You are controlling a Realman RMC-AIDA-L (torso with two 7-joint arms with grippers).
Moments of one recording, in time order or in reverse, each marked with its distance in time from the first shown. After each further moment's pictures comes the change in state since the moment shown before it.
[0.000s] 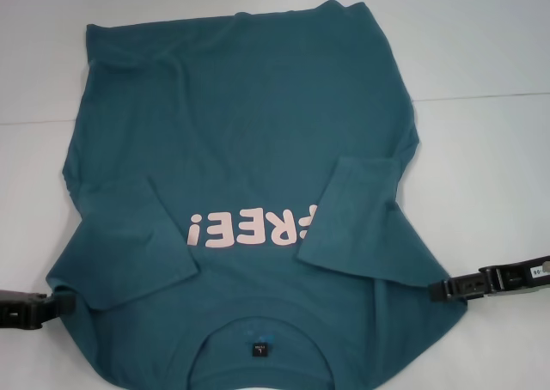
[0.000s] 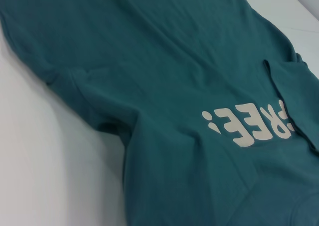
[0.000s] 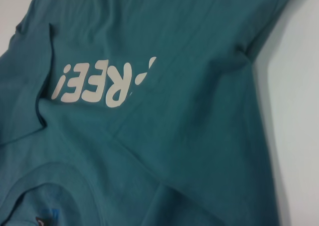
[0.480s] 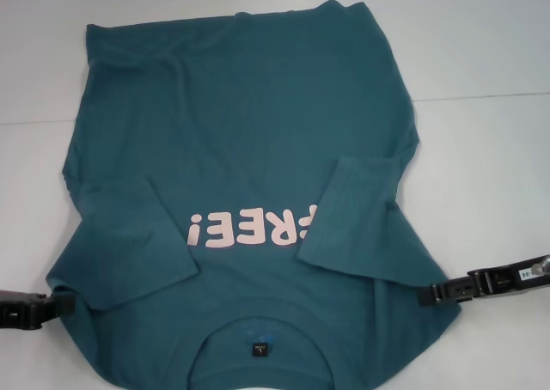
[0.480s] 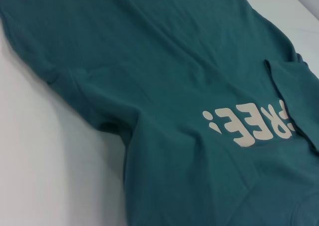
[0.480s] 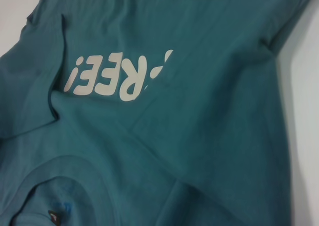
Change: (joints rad) left arm 0.001 0.000 0.000 0.000 0.000 0.000 0.000; right arm 0.010 0.017 -0.009 -0.012 -0.006 -0.017 0.001
